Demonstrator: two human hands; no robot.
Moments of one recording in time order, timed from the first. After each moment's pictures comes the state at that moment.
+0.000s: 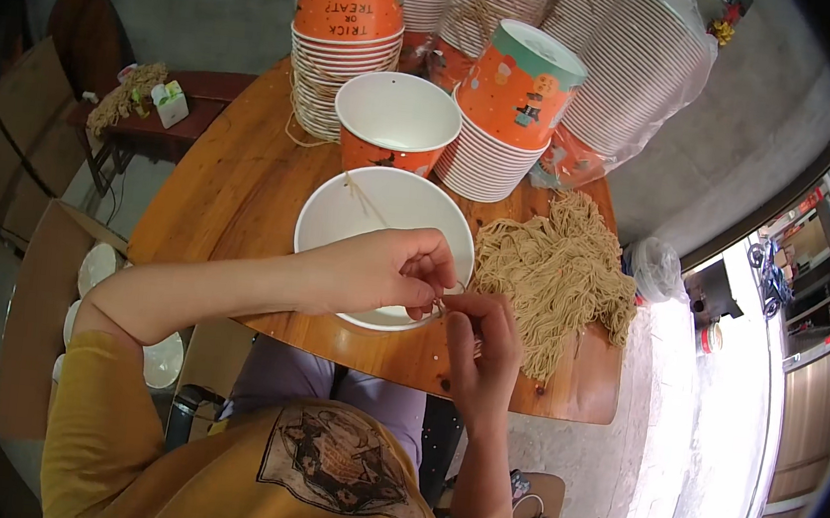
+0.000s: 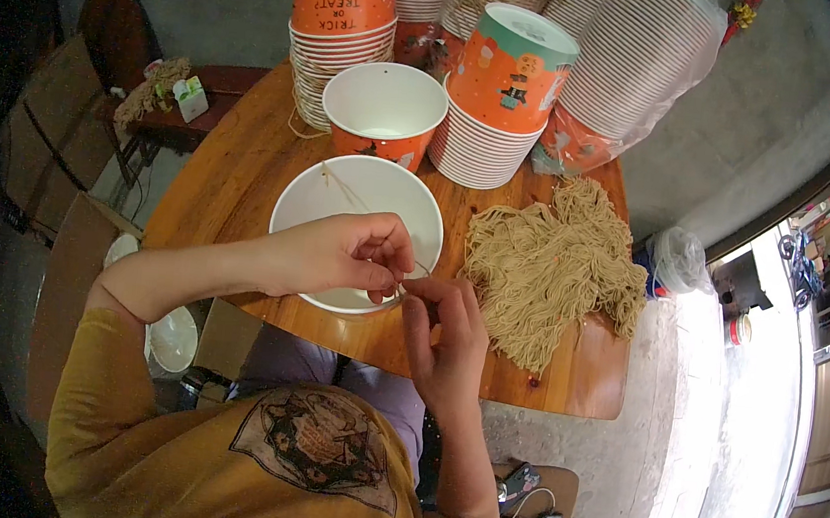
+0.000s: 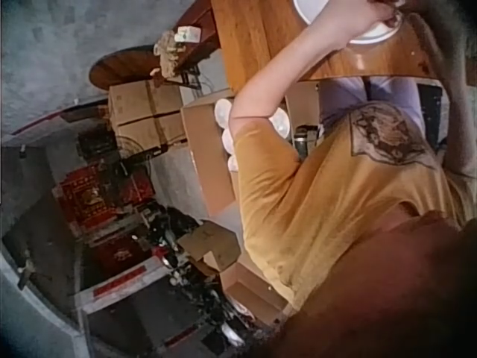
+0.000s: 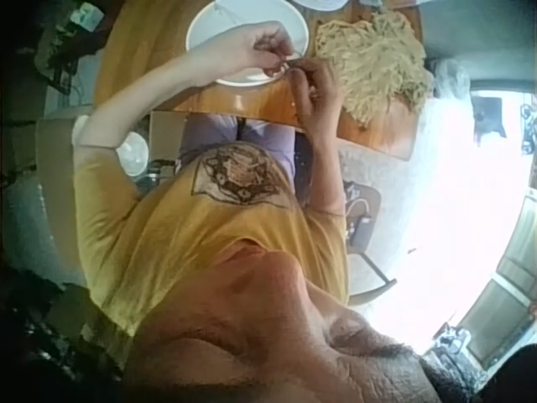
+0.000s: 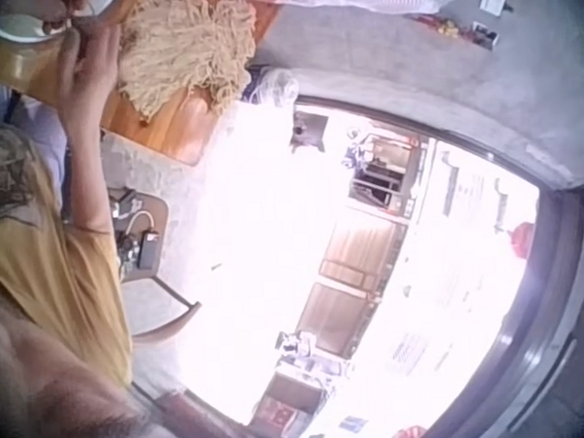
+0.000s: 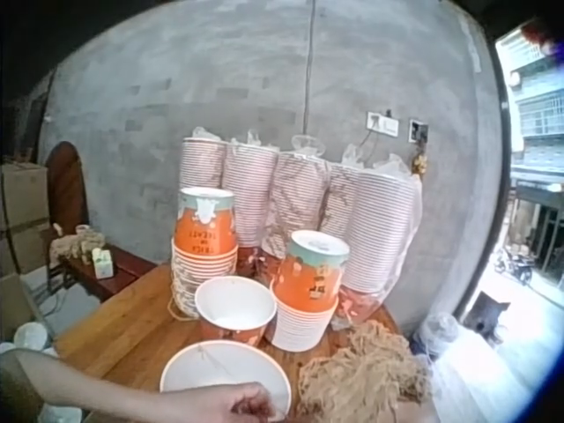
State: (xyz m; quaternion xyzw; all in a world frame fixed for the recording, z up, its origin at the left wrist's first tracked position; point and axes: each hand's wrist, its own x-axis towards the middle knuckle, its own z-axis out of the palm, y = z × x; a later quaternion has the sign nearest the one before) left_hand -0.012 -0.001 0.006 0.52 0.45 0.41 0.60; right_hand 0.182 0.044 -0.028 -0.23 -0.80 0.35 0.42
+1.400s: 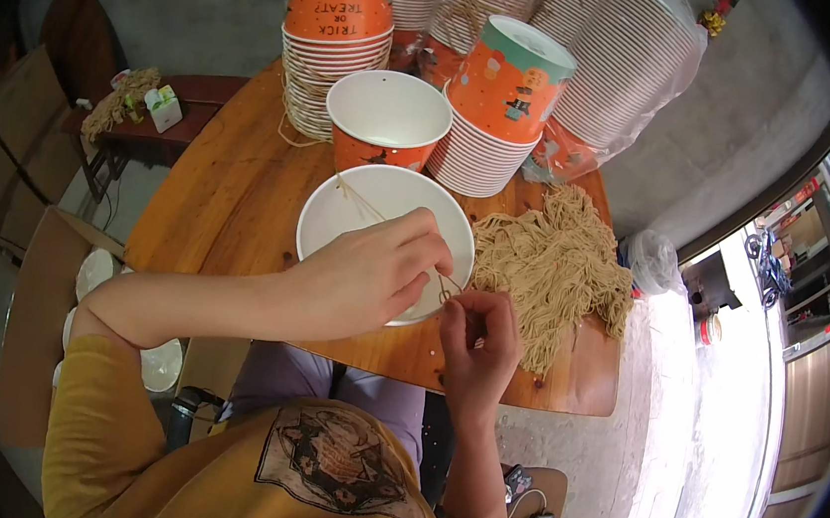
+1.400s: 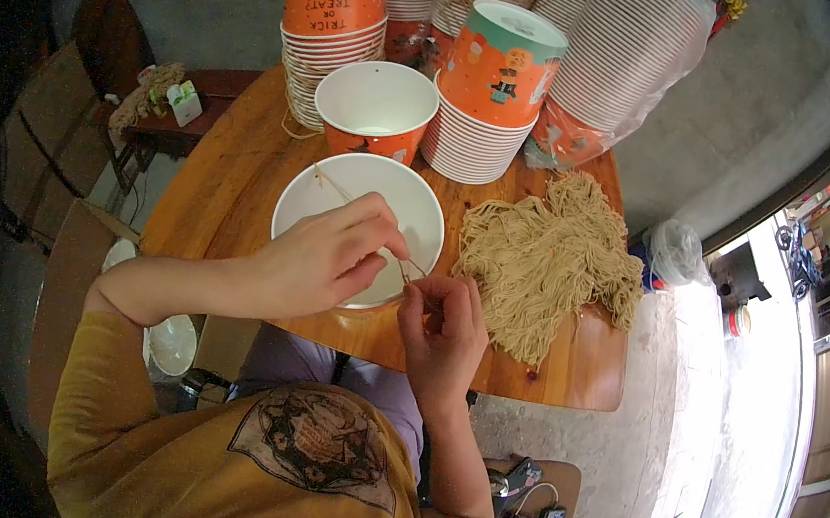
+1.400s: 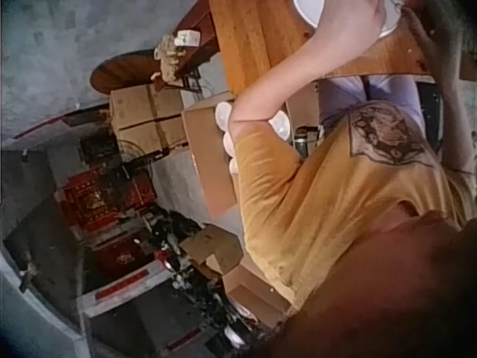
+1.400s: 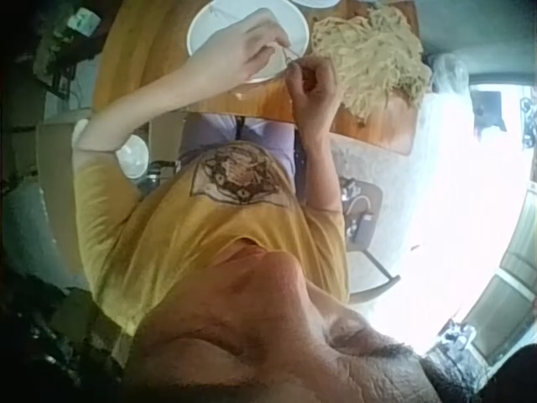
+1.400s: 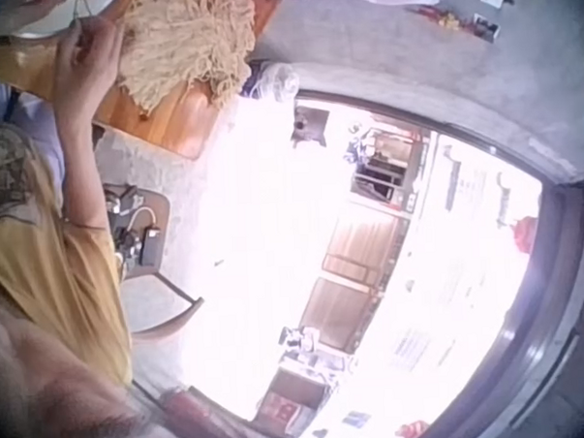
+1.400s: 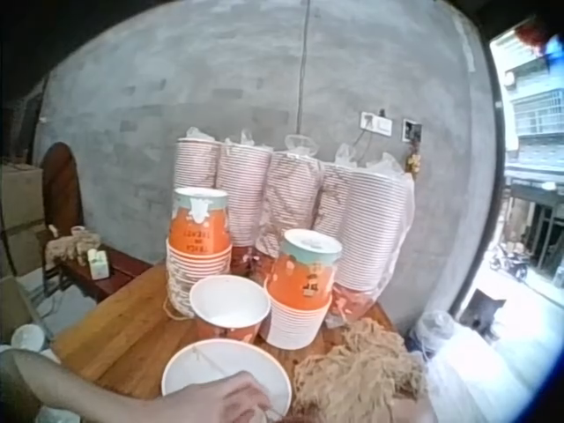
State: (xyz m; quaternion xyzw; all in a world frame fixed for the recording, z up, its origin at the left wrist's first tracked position) left_hand 0.002 -0.019 0.012 0.74 0.55 0.37 0.13; right_hand 0.179 0.035 -0.034 -0.32 -0.76 0.34 0.46
